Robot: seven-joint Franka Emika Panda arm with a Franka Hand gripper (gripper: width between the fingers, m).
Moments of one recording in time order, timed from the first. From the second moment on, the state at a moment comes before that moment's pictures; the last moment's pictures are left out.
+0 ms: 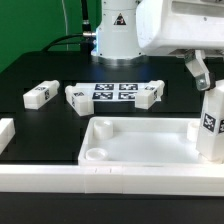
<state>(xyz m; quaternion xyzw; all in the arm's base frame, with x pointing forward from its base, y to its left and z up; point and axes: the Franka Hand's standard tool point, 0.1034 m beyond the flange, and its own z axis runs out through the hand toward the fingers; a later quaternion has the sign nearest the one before) 0.657 0.096 0.131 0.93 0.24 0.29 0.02</state>
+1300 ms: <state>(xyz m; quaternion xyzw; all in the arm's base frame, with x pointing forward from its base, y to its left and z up) 0.661 0.089 0.149 0.93 0.24 0.27 0.02</state>
